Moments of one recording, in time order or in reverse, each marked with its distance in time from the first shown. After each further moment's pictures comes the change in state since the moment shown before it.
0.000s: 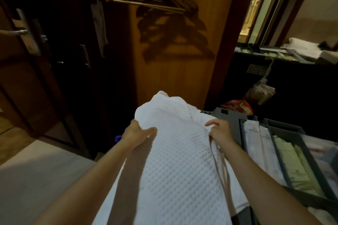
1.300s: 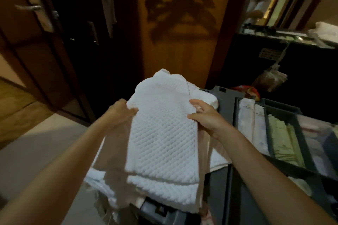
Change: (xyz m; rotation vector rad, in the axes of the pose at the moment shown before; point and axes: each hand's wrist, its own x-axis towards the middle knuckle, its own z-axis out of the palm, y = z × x) left_hand -0.048 -0.034 -0.013 0.109 0.101 0.087; right_hand -0.072 -0.004 -0.026 0.257 -0.573 -0.009
